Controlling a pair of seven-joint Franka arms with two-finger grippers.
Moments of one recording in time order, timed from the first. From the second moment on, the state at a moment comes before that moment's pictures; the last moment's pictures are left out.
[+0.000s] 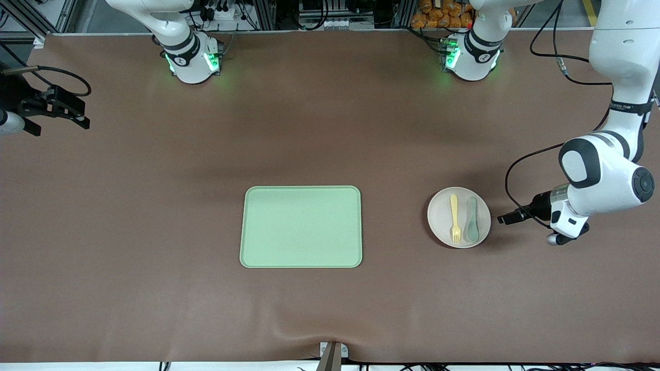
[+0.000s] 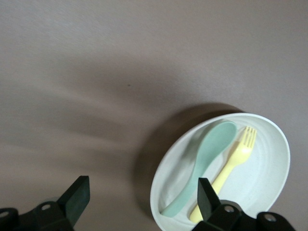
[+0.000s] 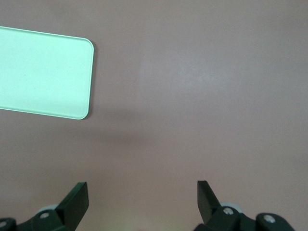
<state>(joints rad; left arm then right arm) 0.18 0.50 -0.10 -1.88 -0.35 2.26 -0.05 -0.01 0.00 0.04 -1.48 0.01 1.46 -0.12</state>
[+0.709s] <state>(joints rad) 0.17 0.56 -0.10 -1.89 -0.43 2.28 0.07 -0.01 0.00 0.04 -1.48 0.01 1.46 -0.12</state>
